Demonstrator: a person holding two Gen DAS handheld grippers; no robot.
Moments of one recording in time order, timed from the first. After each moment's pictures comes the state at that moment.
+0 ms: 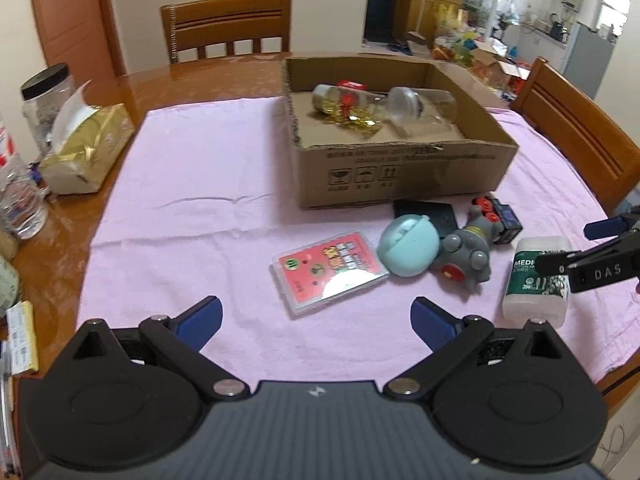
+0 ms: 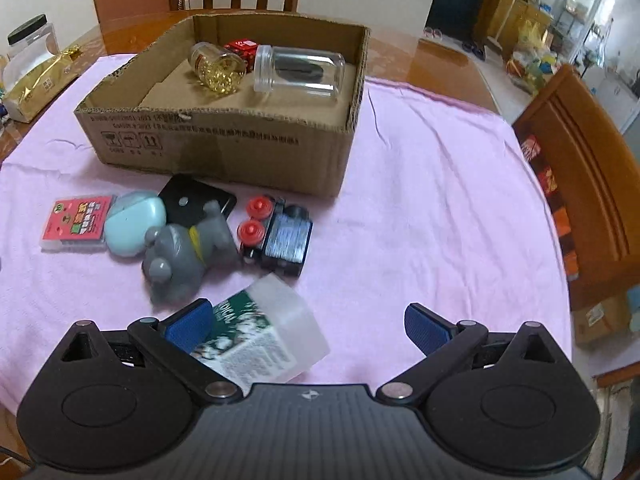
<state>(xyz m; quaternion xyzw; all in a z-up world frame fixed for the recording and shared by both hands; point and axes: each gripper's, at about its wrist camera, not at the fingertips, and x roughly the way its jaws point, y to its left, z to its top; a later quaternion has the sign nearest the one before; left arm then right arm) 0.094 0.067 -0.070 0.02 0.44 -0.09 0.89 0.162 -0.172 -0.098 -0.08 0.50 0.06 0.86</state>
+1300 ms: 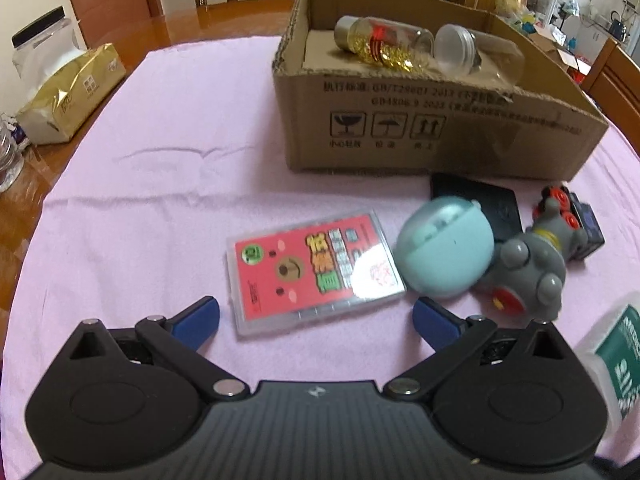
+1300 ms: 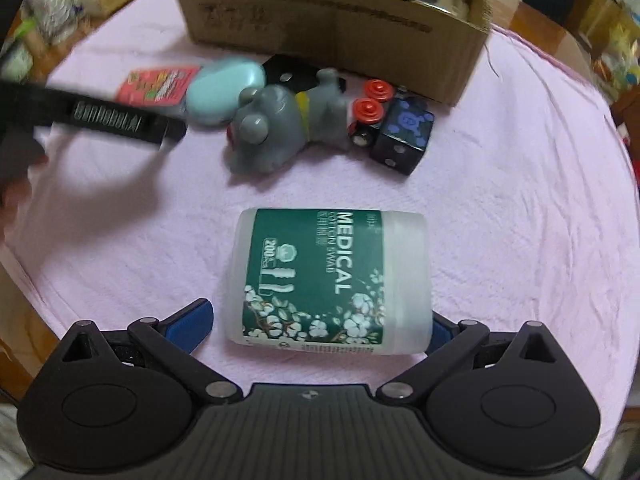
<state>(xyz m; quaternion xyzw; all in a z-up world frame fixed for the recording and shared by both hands) 0.153 0.021 -0.140 0.00 0.49 0.01 0.87 0.132 -0.143 -0.150 -0.13 0.57 0.17 0.79</state>
